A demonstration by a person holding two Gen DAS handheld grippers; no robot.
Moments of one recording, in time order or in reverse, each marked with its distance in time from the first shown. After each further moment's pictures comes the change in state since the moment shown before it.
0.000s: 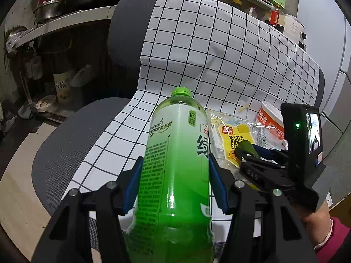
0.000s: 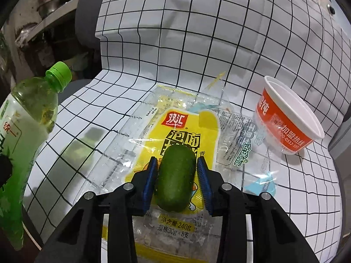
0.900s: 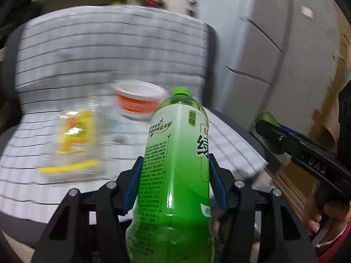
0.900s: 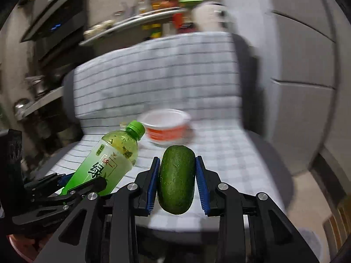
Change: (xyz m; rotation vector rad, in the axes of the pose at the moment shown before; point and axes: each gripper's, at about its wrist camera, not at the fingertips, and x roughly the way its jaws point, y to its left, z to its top) left arm -0.033 -0.229 -0.072 0.357 0.037 -0.458; right arm -0.233 -0.216 -0.170 0.364 -0.338 -0.094
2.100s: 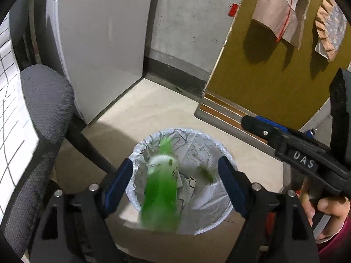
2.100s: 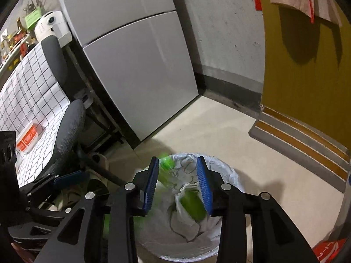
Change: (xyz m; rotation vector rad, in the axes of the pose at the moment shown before) left arm 0.168 -0.273 -0.064 0.406 0.391 -0.436; right arm -0.084 -0.273 -0.133 0.510 0.130 -0.469
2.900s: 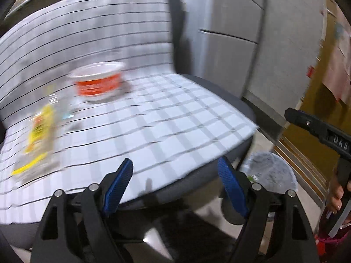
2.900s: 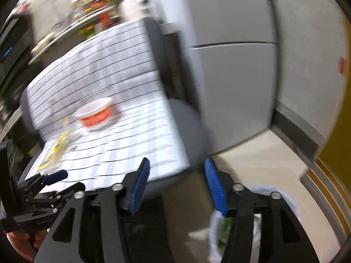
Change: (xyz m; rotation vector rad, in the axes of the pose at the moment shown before) left arm -0.196 0.141 -0.100 -0.322 -0.229 0.471; right arm -0.041 0.225 -0.002 -0.393 -0.045 0.347
